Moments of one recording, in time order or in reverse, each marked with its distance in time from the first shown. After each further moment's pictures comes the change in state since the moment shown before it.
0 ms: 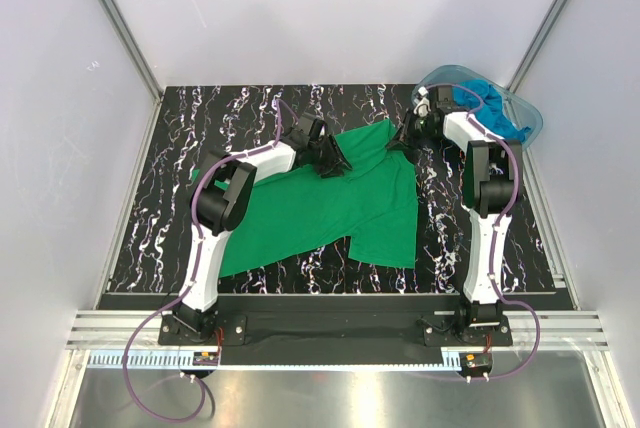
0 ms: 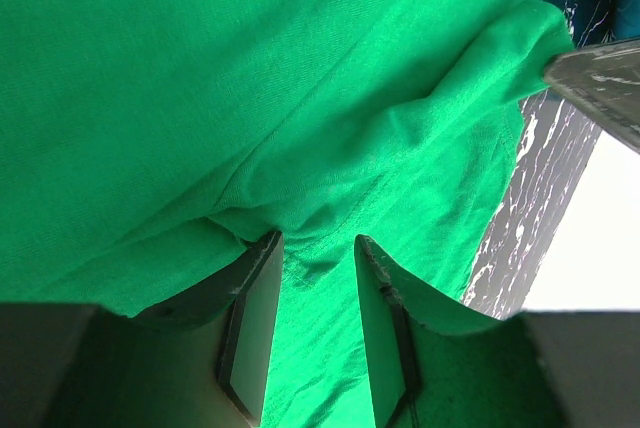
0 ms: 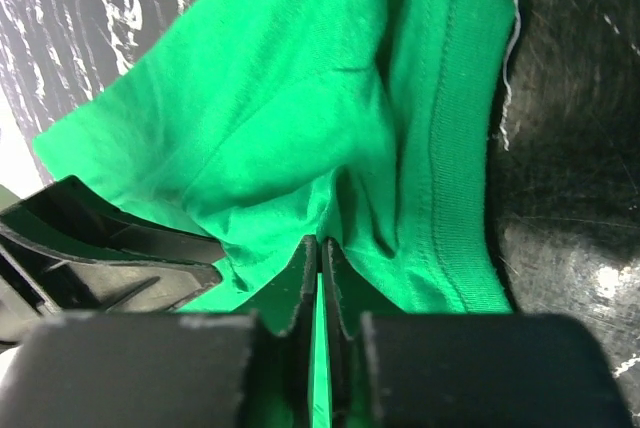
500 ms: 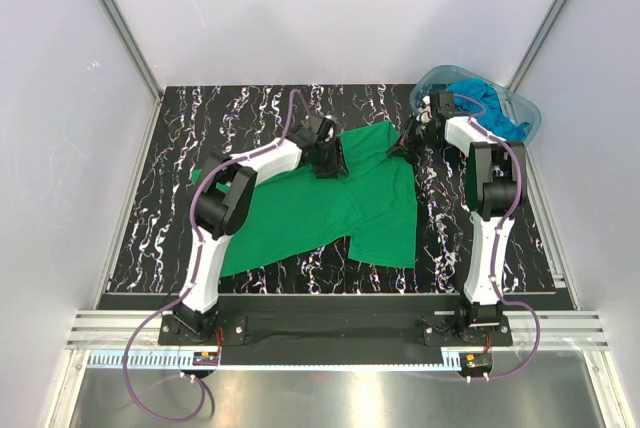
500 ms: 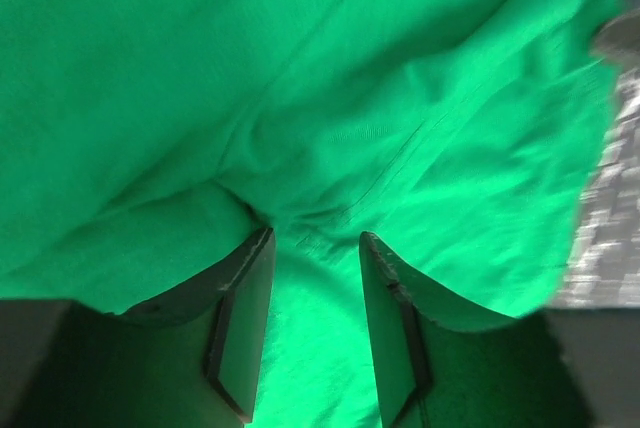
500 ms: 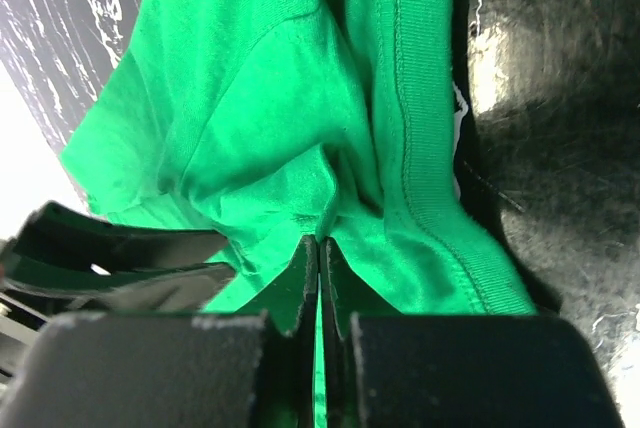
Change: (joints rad) left arm -0.037 -0.030 0.046 -0.155 -0.110 0.235; right arm -0.002 -0.046 -0.101 0.008 0.010 0.120
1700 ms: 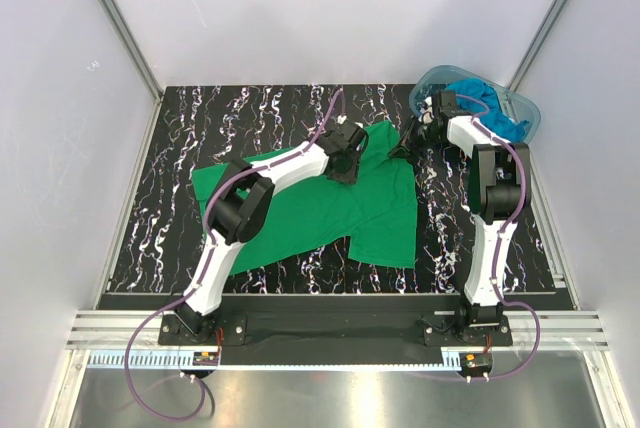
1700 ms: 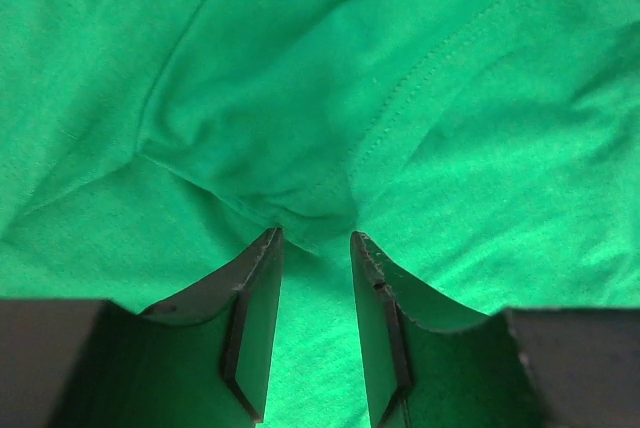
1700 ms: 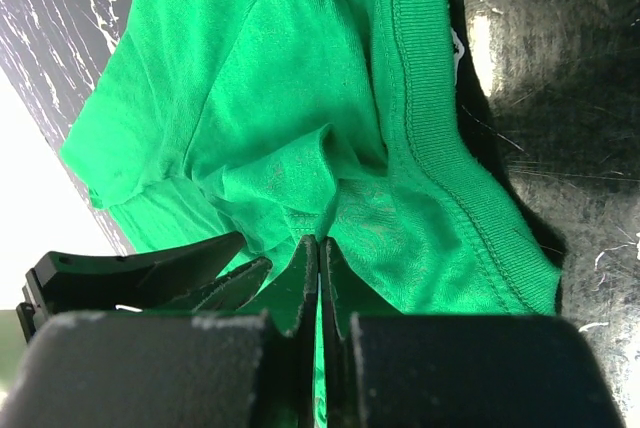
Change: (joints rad) left arm -0.156 0.062 0.181 -0.227 -0.326 0.248; right arm -0.001 -0.054 -0.029 -0.051 0.019 0.015
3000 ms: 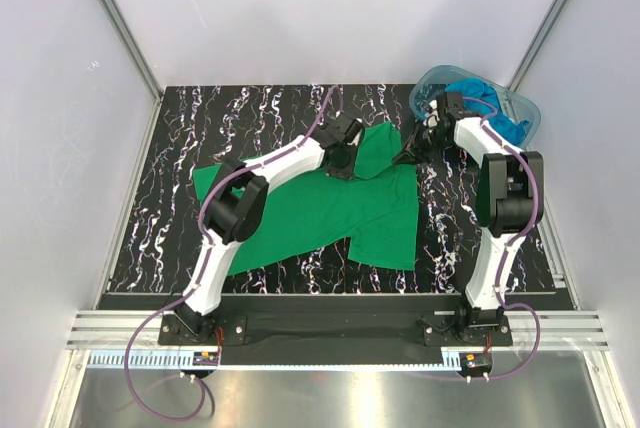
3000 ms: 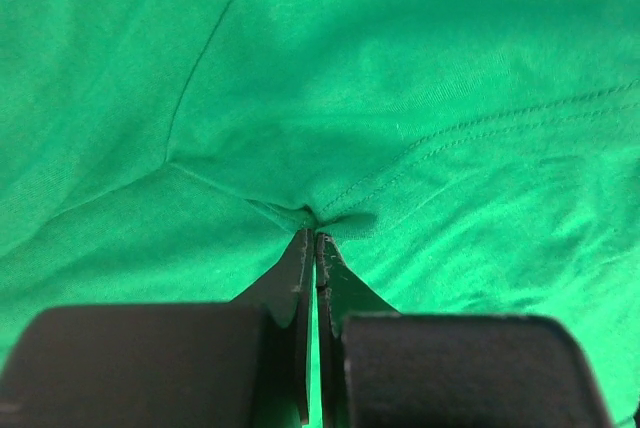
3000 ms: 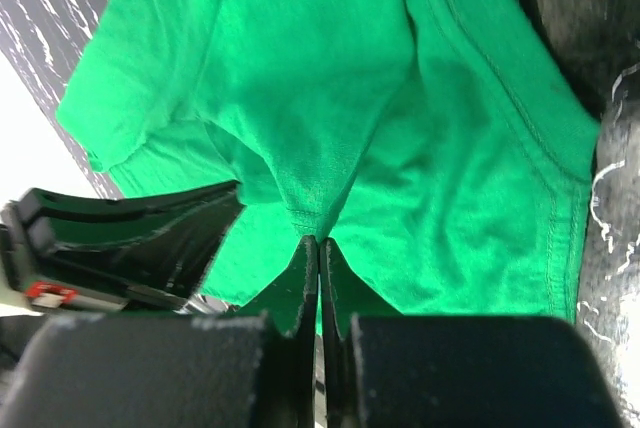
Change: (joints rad) left arm 0.019 -0.017 0.041 -0.068 0.089 0.021; right arm 0.000 -0.152 -0.097 -0.109 0.009 -0.009
